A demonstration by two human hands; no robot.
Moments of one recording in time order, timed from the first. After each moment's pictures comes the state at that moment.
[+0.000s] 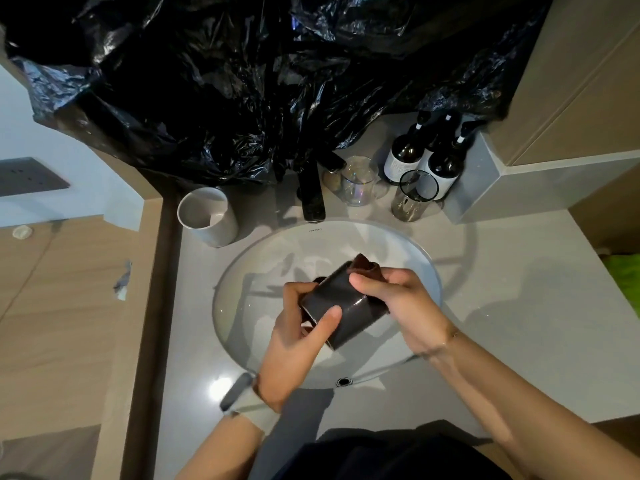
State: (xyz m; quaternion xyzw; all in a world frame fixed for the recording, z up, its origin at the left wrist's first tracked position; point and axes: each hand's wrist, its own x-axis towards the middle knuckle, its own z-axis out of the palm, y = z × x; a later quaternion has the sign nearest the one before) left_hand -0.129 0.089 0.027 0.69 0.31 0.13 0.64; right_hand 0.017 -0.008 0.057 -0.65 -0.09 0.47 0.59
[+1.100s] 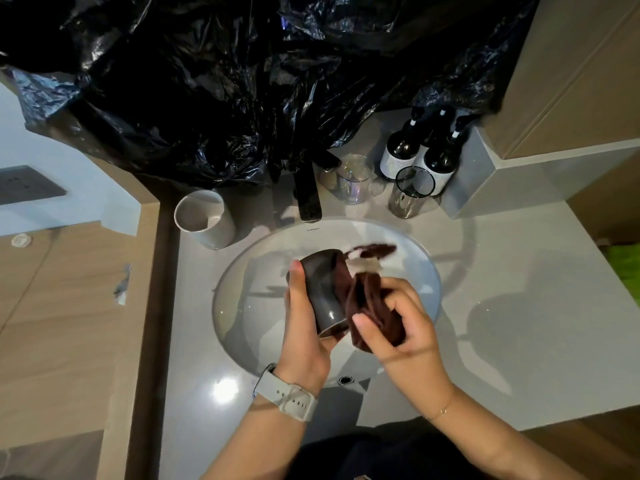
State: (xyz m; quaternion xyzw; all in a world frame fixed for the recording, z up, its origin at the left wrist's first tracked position) left_hand -0.091 0.078 0.040 0.34 0.42 0.11 0.83; right_hand -0.029 -0.039 0.034 -0.73 -0.30 0.13 0.60
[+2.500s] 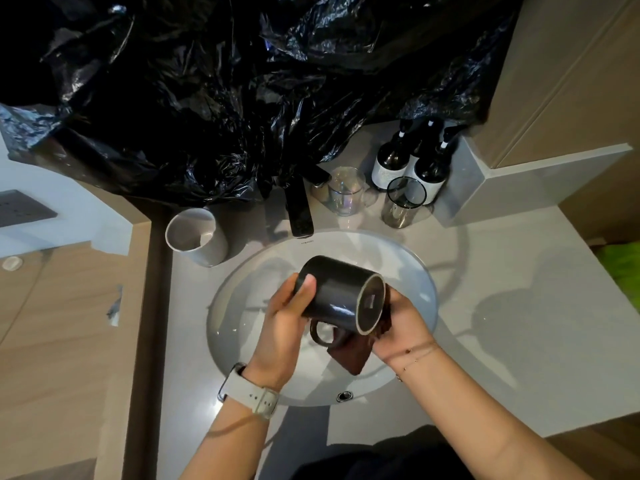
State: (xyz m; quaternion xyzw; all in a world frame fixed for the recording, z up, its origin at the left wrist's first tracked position) left_hand -0.087 0.111 0.039 0.53 0.33 0.16 0.77; right_hand 0.013 0.002 0.020 -0.43 0.21 0.44 0.76
